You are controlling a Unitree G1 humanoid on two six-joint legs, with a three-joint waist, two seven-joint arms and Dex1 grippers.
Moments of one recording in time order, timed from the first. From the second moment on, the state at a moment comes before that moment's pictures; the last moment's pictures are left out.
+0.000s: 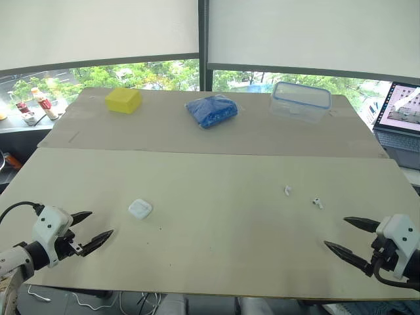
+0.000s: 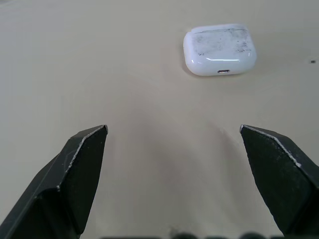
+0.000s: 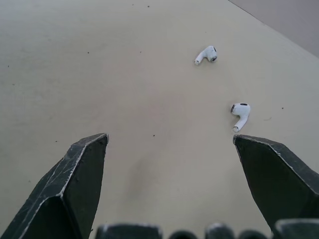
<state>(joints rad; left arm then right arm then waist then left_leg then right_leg) 0.27 0.80 0.46 -0.04 -0.44 0.19 -0.98 0.45 -0.80 -0.53 -0.31 0.41 0.14 0.96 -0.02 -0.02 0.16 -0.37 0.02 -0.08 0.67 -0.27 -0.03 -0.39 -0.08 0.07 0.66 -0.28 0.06</state>
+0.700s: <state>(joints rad) 0.17 0.73 0.29 -0.12 -0.39 0.32 -0.84 0.44 -0.82 -0.53 -0.45 0.48 0.22 0.97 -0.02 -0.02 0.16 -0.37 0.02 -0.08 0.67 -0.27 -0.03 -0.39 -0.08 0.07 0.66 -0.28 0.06</state>
